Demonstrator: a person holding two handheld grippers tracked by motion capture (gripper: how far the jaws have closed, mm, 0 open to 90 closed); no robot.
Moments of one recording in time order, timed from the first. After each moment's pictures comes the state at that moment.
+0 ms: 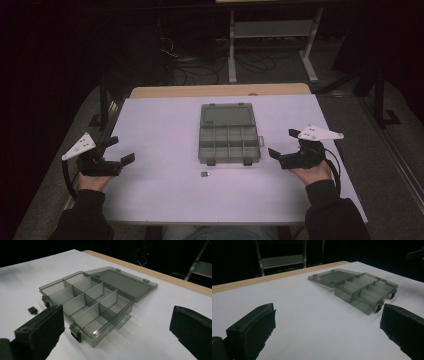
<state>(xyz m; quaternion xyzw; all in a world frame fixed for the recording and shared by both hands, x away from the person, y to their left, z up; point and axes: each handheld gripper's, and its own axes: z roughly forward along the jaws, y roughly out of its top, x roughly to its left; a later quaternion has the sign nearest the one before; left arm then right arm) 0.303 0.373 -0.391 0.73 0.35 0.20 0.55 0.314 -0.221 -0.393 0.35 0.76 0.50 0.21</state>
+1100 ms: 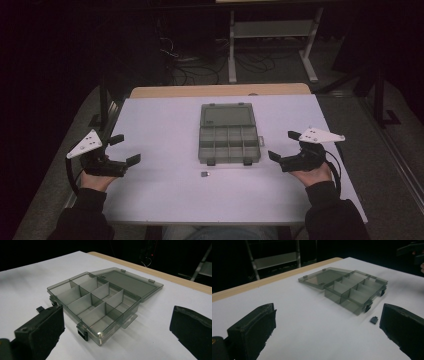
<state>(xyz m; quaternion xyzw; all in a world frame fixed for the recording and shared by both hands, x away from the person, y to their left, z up) 0.297 0.346 -0.366 0.76 0.31 0.20 0.53 0.309 -0.221 -0.393 0.35 0.76 0.51 0.20</state>
